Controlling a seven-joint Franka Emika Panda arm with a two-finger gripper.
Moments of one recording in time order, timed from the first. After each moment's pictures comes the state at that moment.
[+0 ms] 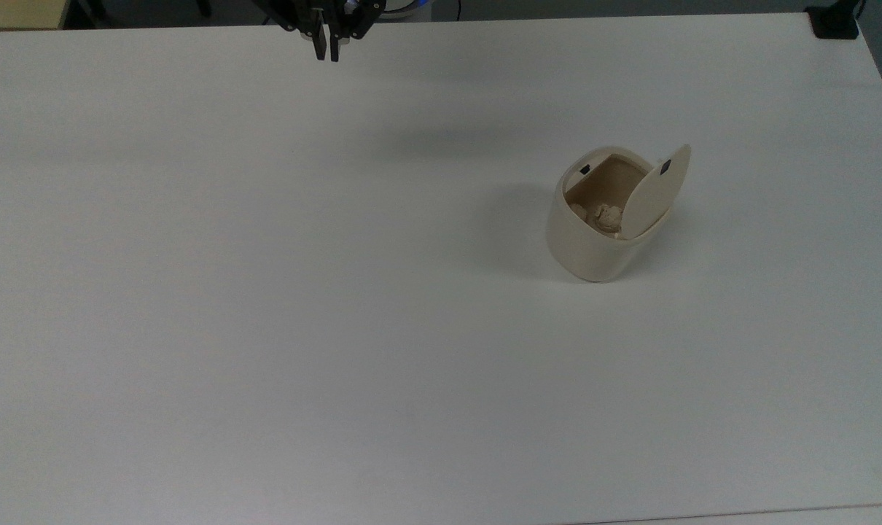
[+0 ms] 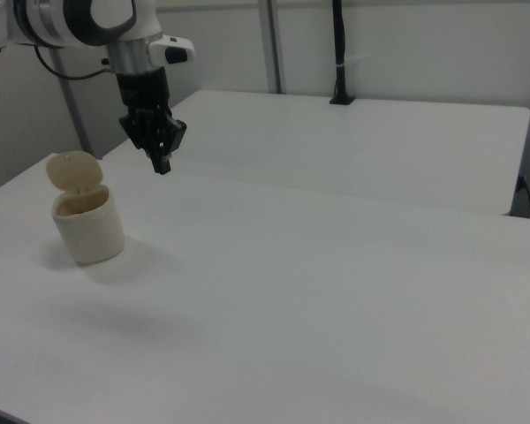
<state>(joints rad) 0.03 0.11 -0.03 -1.47 -0.02 1.53 0.07</state>
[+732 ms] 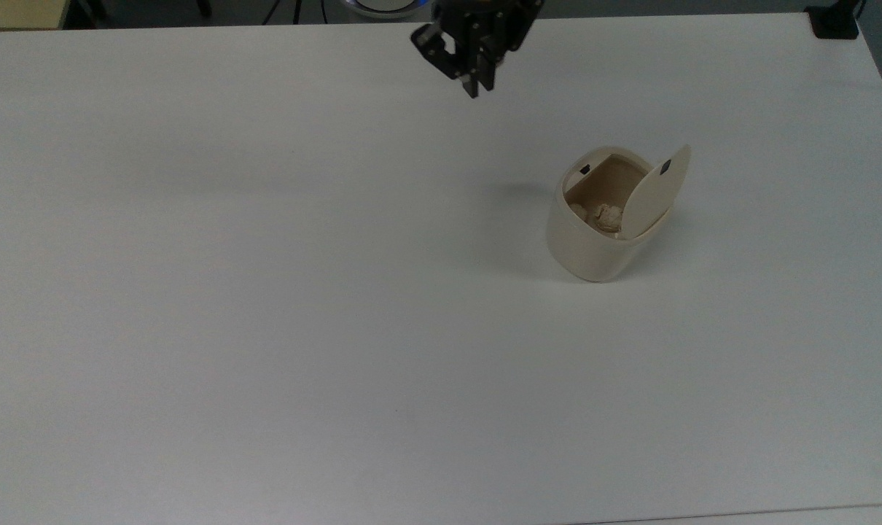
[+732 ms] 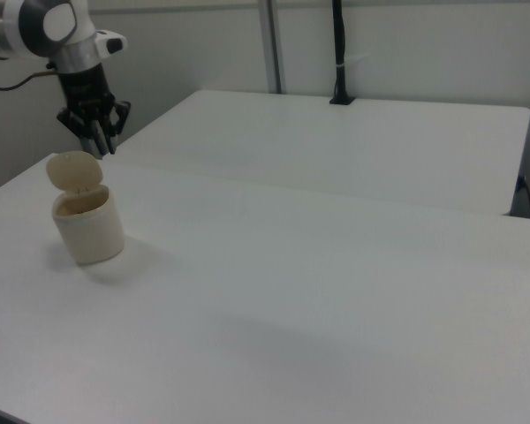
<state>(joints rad) 0.26 0.15 -0.02 -1.47 0.04 1.71 -0.31</state>
